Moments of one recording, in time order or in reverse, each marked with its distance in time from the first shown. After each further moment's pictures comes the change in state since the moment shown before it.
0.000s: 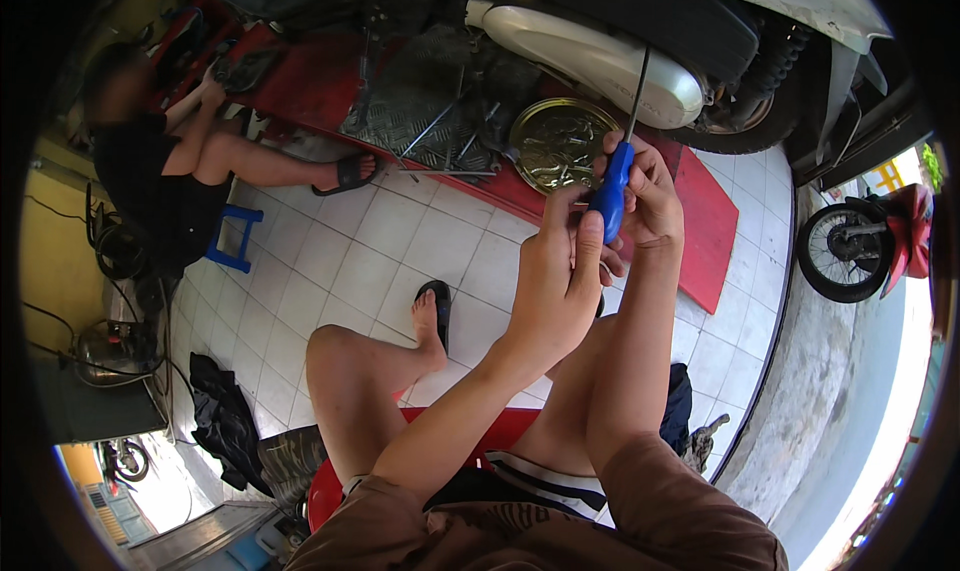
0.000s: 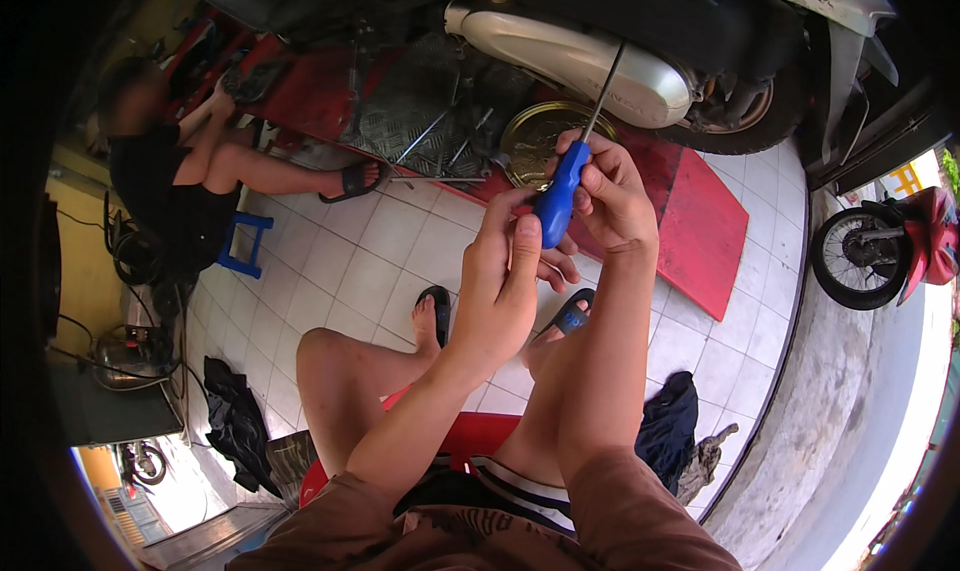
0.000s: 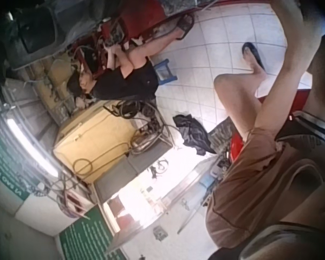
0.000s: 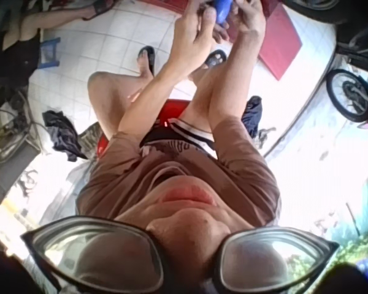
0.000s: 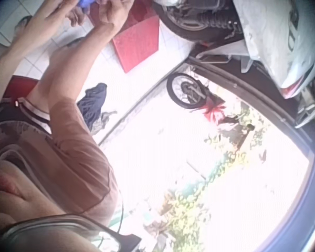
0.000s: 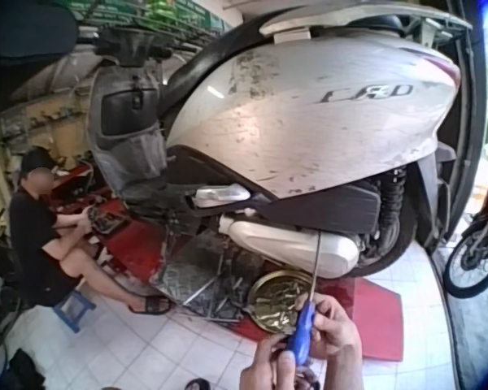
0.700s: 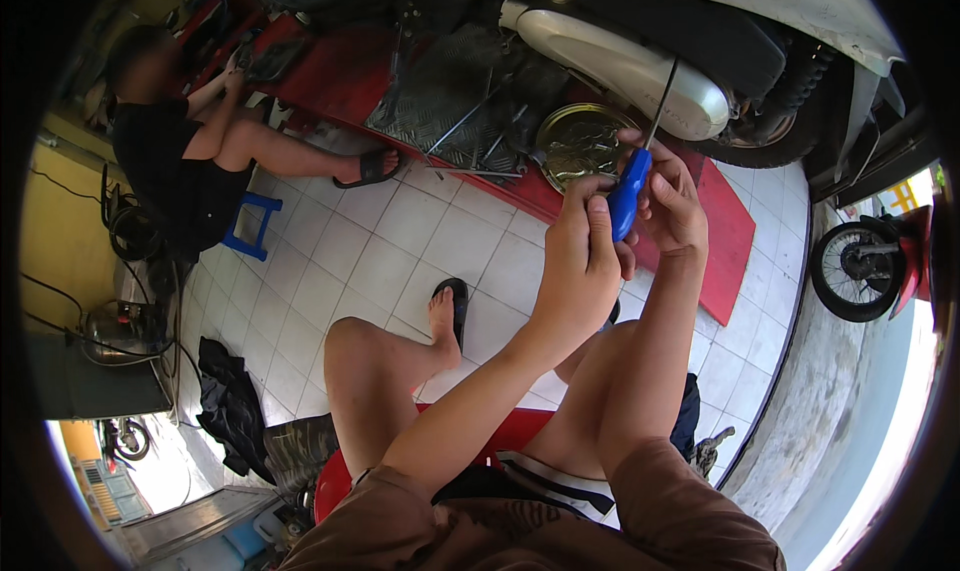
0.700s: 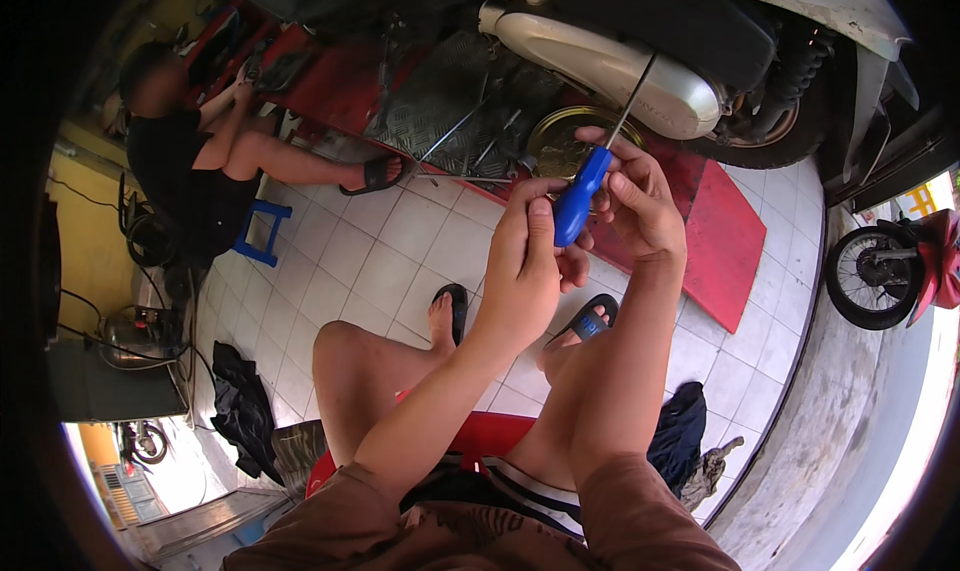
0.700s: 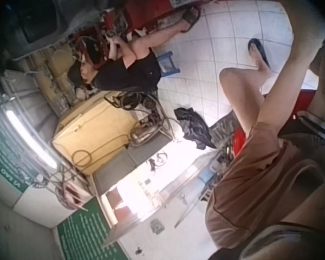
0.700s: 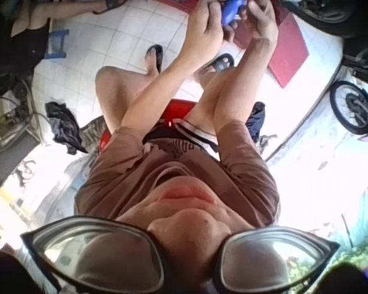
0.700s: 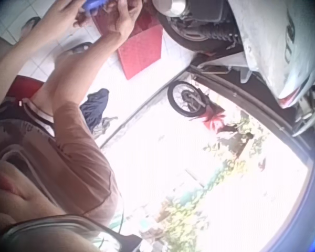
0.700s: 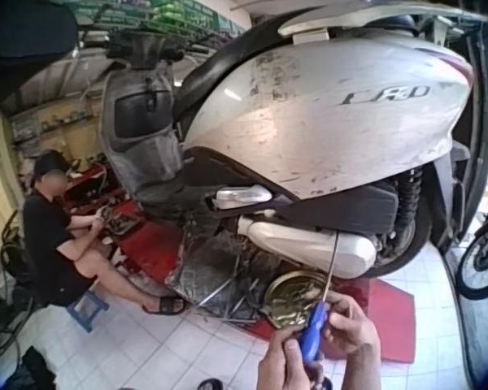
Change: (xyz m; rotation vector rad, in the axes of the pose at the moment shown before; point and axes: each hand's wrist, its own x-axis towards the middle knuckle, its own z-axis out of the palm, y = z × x) left_hand 0.013 -0.004 -0.005 -0.114 0.046 -0.086; right_hand 0.003 -0.003 0.012 -0.020 0.048 0.001
